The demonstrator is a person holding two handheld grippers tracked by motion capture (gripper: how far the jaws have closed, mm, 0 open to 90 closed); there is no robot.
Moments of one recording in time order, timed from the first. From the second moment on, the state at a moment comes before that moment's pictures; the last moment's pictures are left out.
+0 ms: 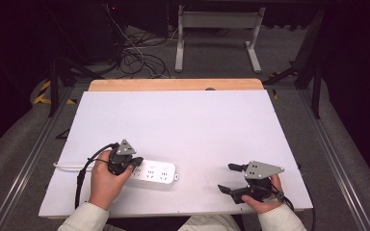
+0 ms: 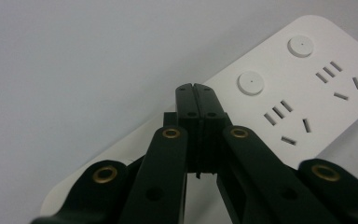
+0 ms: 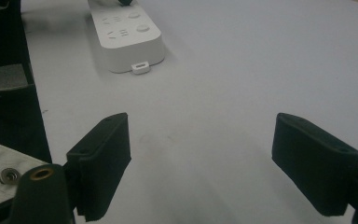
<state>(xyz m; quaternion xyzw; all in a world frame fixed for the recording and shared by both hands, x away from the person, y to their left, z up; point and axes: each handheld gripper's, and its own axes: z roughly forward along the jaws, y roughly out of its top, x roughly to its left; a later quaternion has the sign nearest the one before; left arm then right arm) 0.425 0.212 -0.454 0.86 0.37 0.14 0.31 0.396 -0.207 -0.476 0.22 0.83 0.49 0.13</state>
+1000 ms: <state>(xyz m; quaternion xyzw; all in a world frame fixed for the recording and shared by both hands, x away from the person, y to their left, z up) 0.421 0.212 -0.439 0.85 0.36 0.14 0.35 0.397 -0.208 -0.477 0.22 0.83 0.49 0.13</state>
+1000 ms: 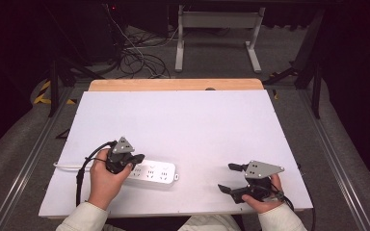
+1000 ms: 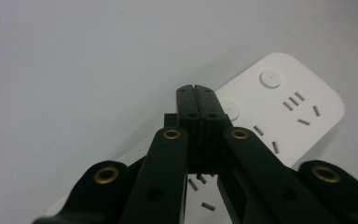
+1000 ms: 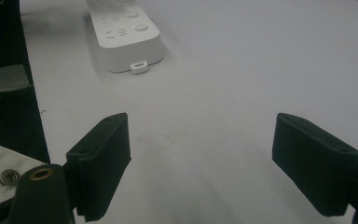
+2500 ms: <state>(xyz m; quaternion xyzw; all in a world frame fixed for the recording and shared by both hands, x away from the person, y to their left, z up) 0.427 0.180 -0.453 0.87 0.35 0.12 0.33 0.396 -0.207 -0.477 0.22 0.83 0.49 0.12</state>
